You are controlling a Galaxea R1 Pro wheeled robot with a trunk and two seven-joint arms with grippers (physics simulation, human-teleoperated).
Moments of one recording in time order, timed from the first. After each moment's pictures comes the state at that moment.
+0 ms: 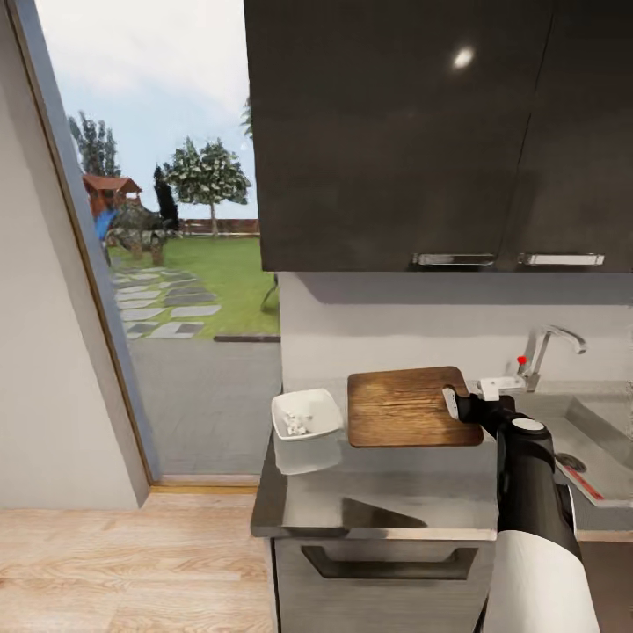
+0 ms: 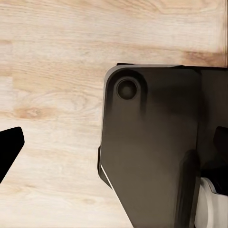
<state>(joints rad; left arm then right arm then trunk) 0.26 -0.04 -0.05 -0.46 0.06 -0.08 0.18 -0.66 0.13 -0.56 -1.33 0.71 0.47 0.48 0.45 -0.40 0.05</state>
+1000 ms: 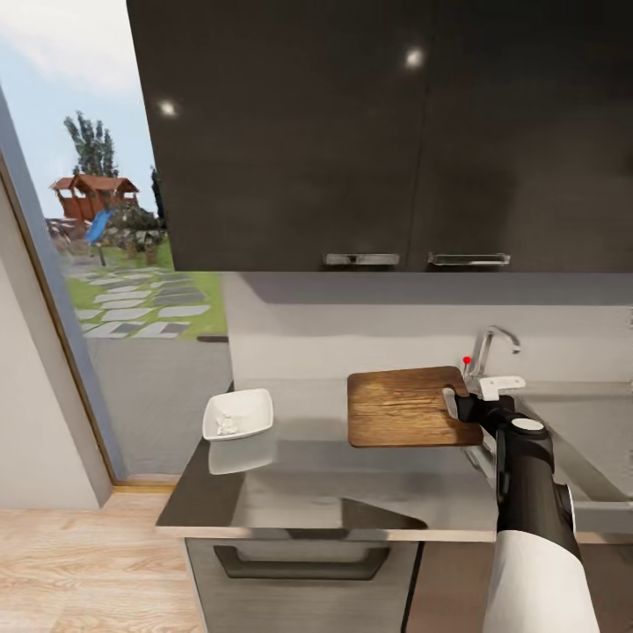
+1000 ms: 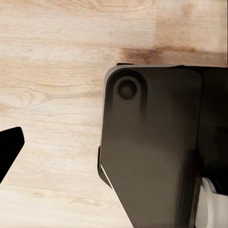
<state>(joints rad) 0.26 -0.04 -0.05 -0.46 0.06 -0.08 0.18 -0.66 0.13 -0.56 -1.33 0.71 0.47 0.47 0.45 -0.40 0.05</state>
